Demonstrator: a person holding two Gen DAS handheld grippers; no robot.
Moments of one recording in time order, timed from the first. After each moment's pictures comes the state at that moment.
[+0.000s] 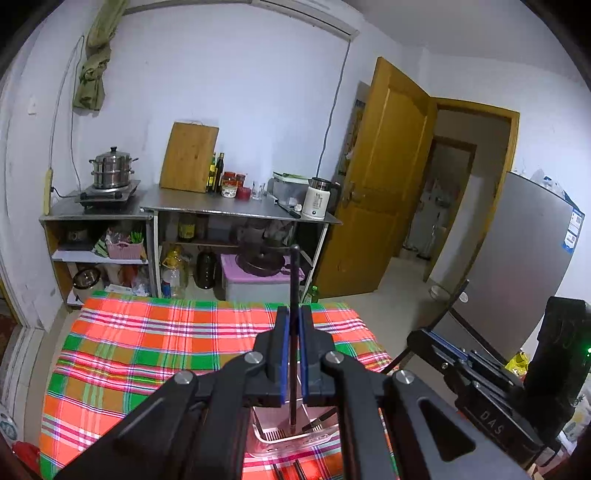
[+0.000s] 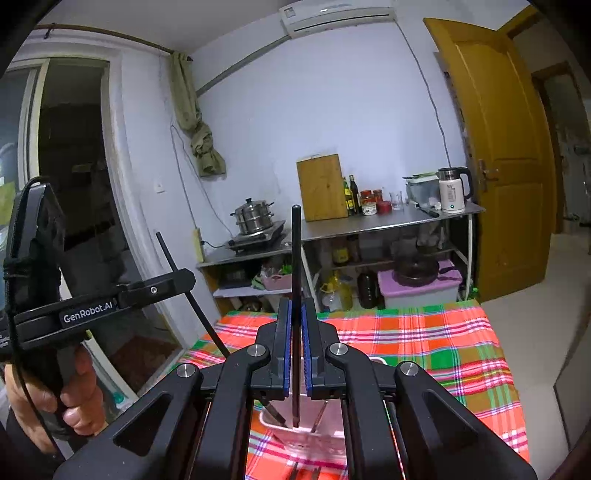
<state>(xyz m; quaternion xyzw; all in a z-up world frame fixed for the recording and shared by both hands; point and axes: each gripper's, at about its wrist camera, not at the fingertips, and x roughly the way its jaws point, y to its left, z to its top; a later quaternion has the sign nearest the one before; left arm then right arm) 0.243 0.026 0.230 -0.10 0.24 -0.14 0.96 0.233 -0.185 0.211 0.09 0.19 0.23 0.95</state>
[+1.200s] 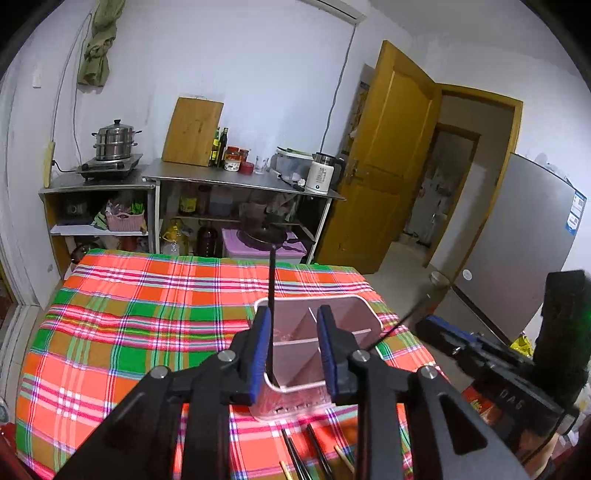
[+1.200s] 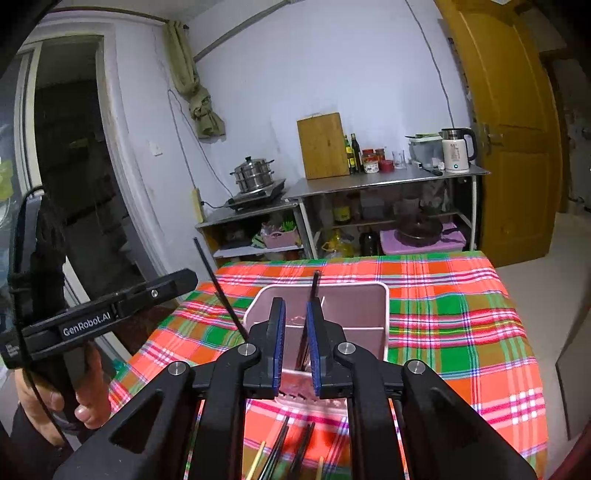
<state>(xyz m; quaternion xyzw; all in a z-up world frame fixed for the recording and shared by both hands) 0.216 0.027 0.158 -0.10 0.26 -0.14 0.95 0.221 -0.190 0.151 0.08 0.25 0.24 0.93</state>
